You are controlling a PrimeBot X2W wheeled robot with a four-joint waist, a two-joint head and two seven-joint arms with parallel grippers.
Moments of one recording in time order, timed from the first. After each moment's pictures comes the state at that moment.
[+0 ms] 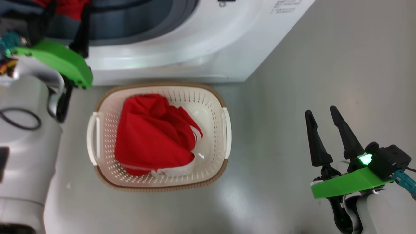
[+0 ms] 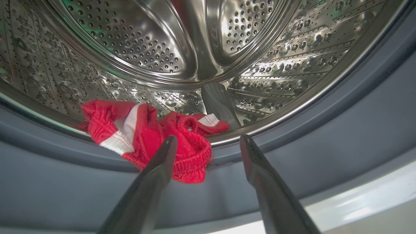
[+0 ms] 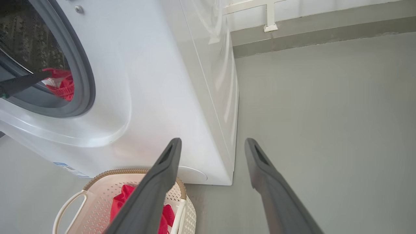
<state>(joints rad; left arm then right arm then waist) -1.11 0.22 -0.27 0.95 -0.34 -0.13 -0.22 -0.17 -0.04 0.05 0.13 0.38 0.13 -0.26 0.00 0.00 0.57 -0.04</state>
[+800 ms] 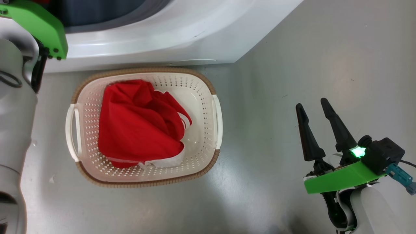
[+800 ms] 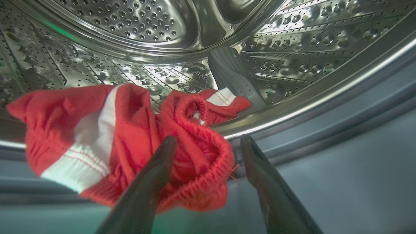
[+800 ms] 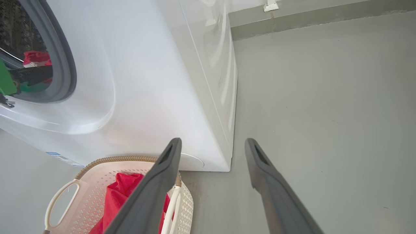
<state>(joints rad) -1.37 0.25 -0.43 1.24 -0.34 -0.13 -0.21 -0.22 -0.05 0.09 0.12 0.39 0.13 -0.26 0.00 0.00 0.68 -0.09</state>
